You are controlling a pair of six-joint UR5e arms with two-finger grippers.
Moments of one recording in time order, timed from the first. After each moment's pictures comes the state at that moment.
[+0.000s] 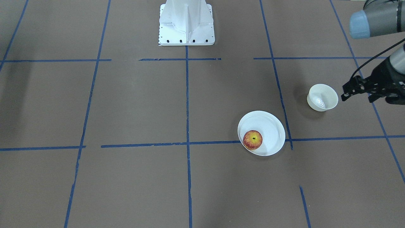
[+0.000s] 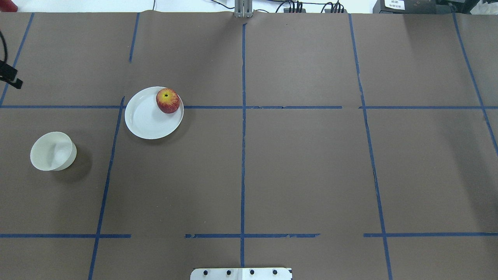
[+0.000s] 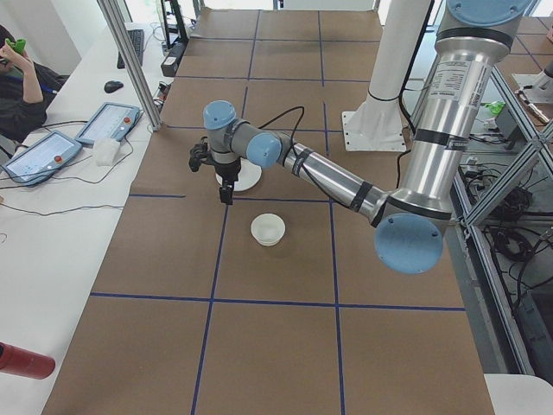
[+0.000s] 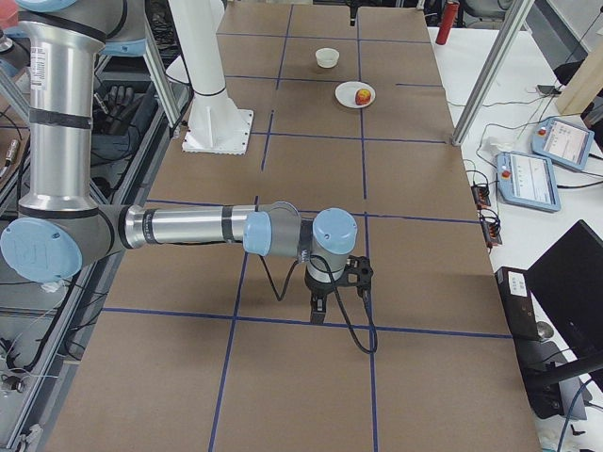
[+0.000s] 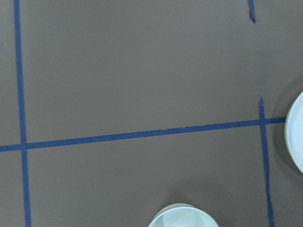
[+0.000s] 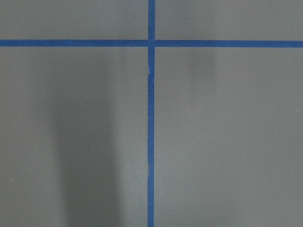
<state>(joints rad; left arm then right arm) -1.14 -1.82 -1.83 -1.52 -2.29 -0.55 1.55 -1.68 1.76 -1.72 2.31 -0.02</state>
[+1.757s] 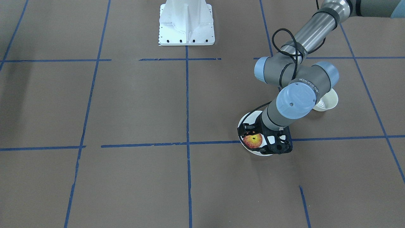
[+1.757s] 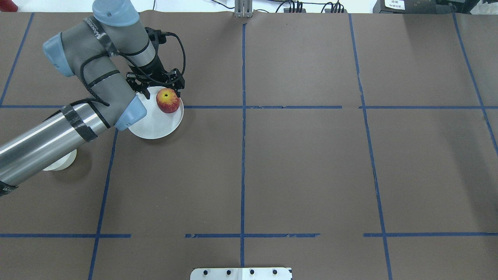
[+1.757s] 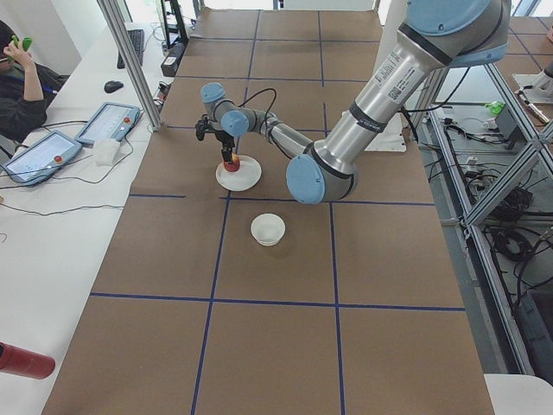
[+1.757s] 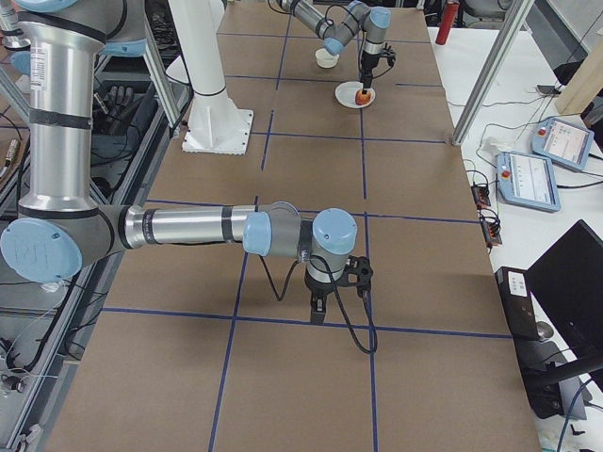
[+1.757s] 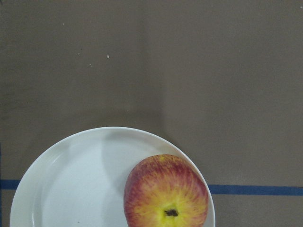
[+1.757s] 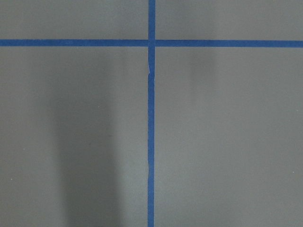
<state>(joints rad) -0.85 -2.30 -1.28 -1.74 -2.22 -0.94 1.54 -1.68 1.76 -1.72 2.31 -0.02</state>
